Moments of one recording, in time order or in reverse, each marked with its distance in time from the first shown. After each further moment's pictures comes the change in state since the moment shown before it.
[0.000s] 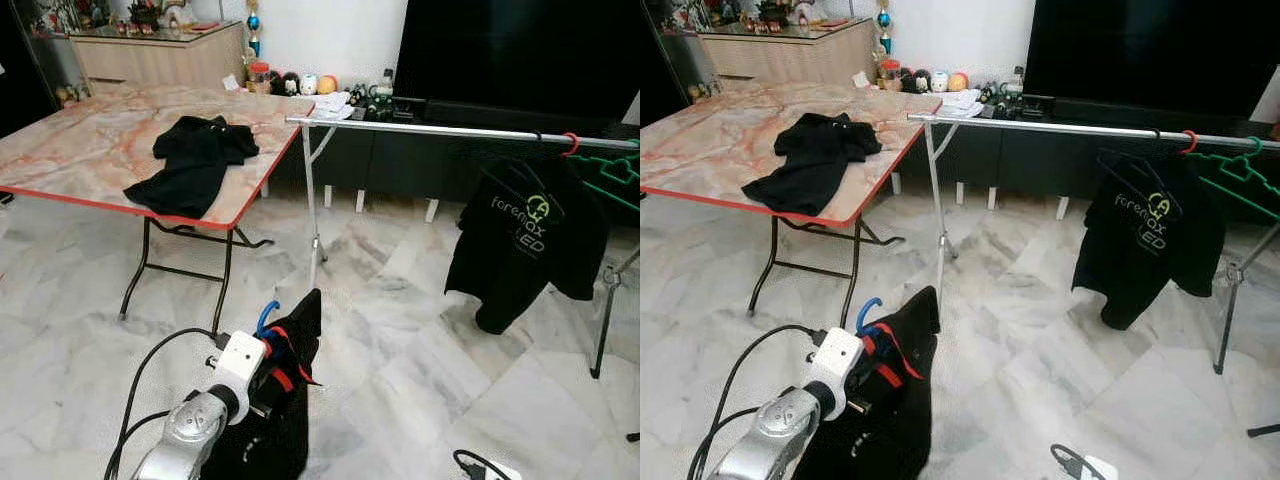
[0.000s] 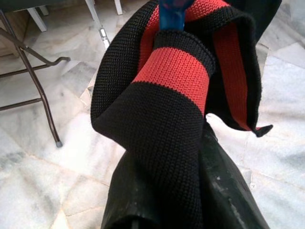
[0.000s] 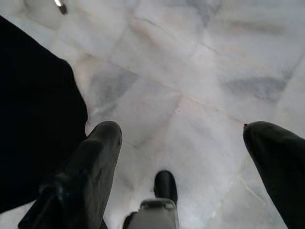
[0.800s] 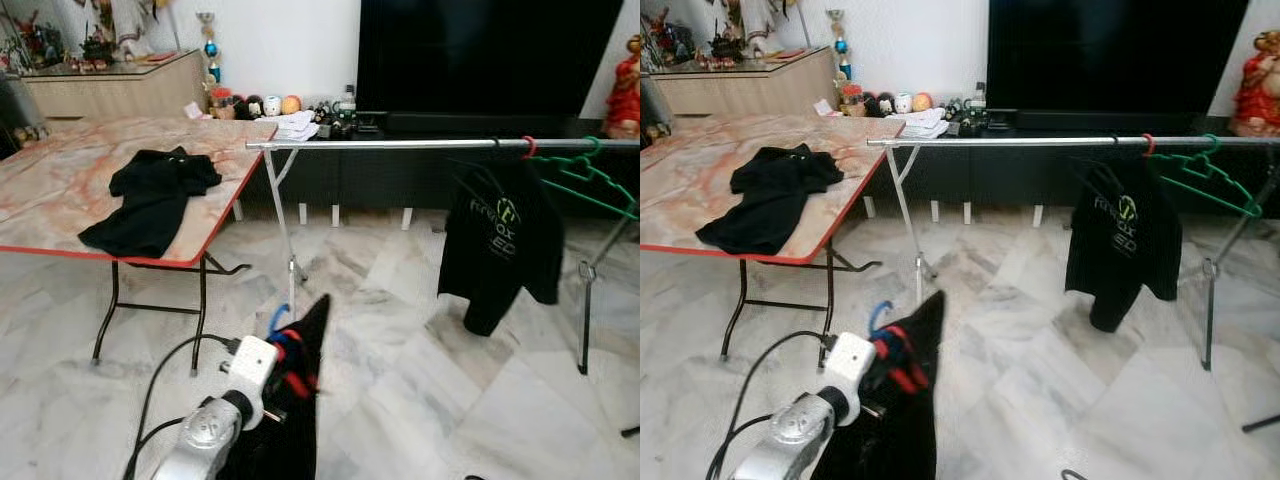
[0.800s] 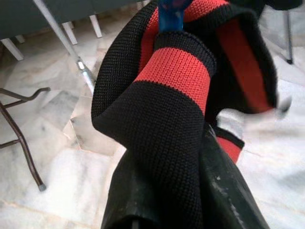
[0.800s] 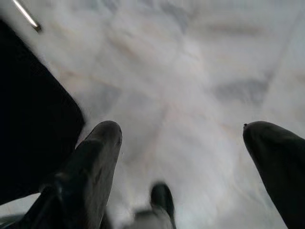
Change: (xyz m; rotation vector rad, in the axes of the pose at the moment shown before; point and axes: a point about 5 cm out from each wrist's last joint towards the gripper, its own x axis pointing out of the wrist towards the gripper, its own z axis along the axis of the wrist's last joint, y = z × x) left arm 0.003 -0.011 -0.001 -0.020 -0.024 -0.020; right arm -0.005 -0.012 -0.017 -0.007 0.034 -0.039
